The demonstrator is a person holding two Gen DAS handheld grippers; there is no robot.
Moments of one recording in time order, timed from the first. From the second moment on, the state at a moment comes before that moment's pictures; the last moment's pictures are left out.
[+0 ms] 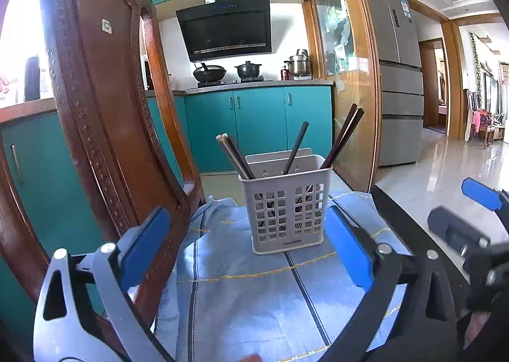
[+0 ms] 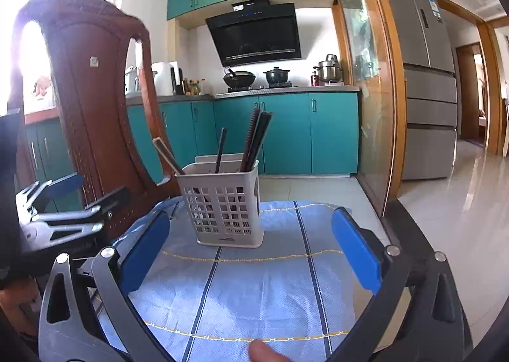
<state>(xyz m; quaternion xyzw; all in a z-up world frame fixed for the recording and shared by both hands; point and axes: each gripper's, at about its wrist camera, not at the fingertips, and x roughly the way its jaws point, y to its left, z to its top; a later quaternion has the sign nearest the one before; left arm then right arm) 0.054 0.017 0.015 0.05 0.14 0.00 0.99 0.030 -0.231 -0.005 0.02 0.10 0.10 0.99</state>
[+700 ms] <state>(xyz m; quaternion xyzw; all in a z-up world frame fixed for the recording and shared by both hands) 0.048 0.024 0.007 0.03 0.14 -0.02 0.99 0.031 -0.220 -0.008 -0.03 0.09 0.07 0.99</state>
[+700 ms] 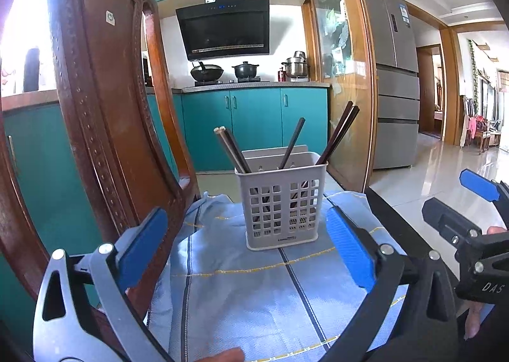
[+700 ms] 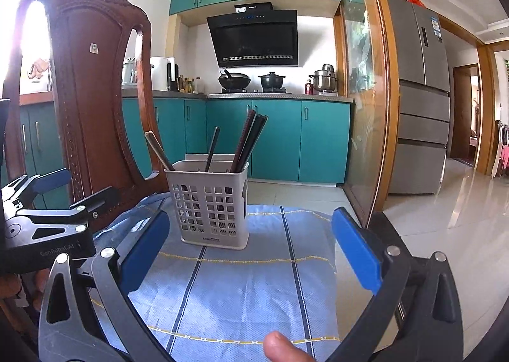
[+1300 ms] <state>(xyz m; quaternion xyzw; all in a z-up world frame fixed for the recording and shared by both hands) 0.051 0.020 0.004 0.03 0.15 -0.02 0.99 0.032 -0.217 -0.009 -0.04 0.10 0.07 0.99</state>
